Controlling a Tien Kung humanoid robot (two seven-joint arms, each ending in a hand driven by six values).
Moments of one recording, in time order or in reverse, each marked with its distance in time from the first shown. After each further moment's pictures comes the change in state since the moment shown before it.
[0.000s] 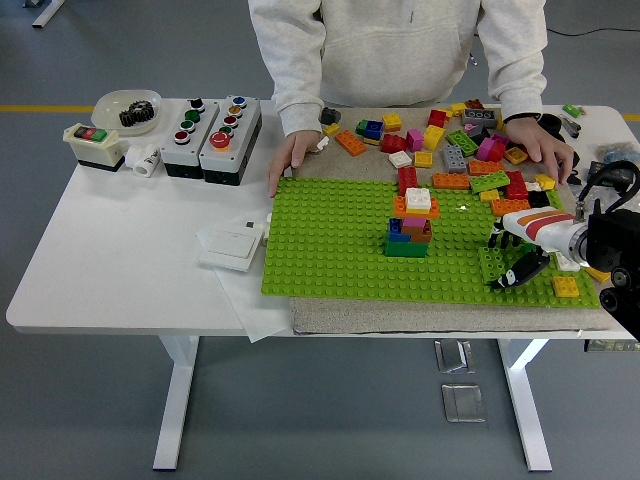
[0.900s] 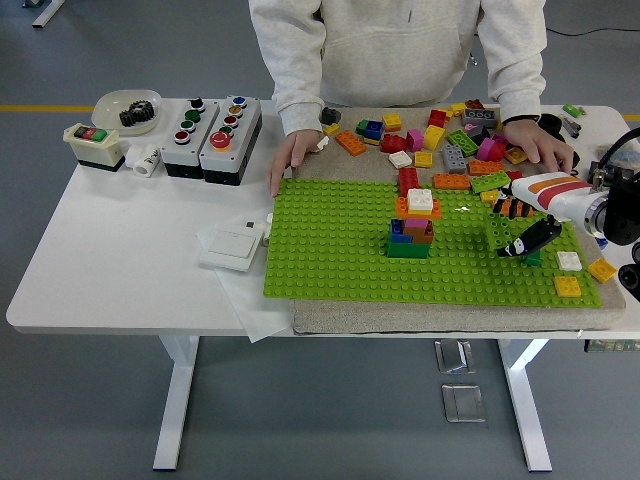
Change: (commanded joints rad) left arm -0.001 0.005 -0.006 0.000 0.001 0.000 0.000; right arm 0.034 -0.062 0.072 0.093 0.003 0.015 -0.002
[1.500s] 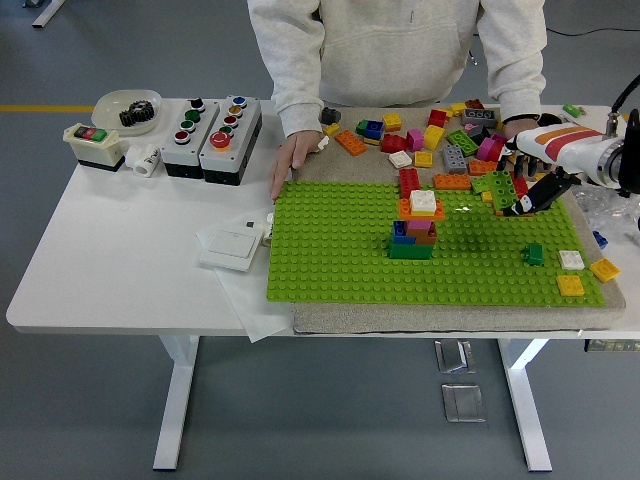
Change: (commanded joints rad) left arm 0.007 0.011 -0.013 0.000 0.015 0.004 0.004; right arm 0.187 -0.046 -0.069 0.040 0.113 0.122 -0.038
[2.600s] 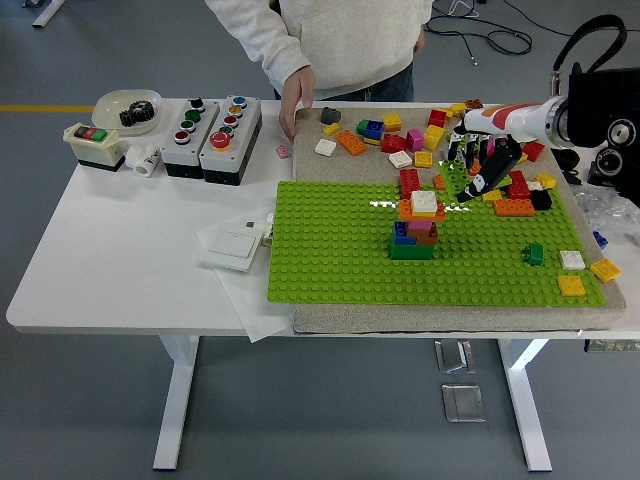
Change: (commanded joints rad) left arm -0.005 0.017 0.047 0.000 -0.052 0.015 -0.008; right arm 0.222 0.130 -0.139 -0.102 0.251 0.175 -0.110
